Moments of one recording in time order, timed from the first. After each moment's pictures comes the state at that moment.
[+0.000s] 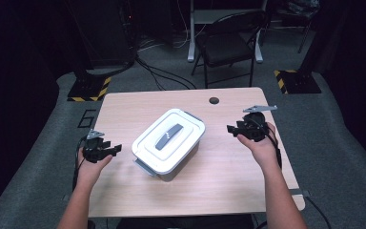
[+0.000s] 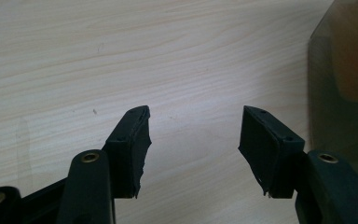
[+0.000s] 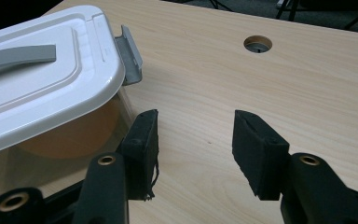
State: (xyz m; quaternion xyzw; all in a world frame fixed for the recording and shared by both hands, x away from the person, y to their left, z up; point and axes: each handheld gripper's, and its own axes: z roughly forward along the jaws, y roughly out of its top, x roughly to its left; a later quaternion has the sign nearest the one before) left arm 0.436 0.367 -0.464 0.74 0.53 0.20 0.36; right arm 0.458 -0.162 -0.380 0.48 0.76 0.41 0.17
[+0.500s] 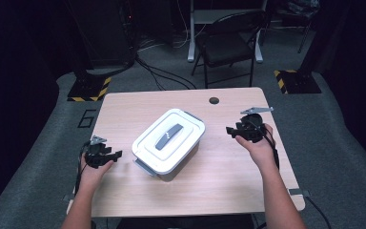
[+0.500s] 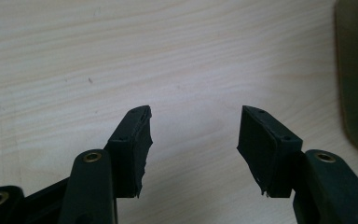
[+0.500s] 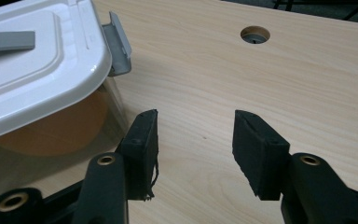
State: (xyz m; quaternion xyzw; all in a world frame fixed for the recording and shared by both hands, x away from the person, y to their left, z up) left arm 0.436 0.370 -0.492 0.75 0.54 0.19 0.33; right arm 0.464 -0.159 -0.393 0.48 0.76 0.39 0.18
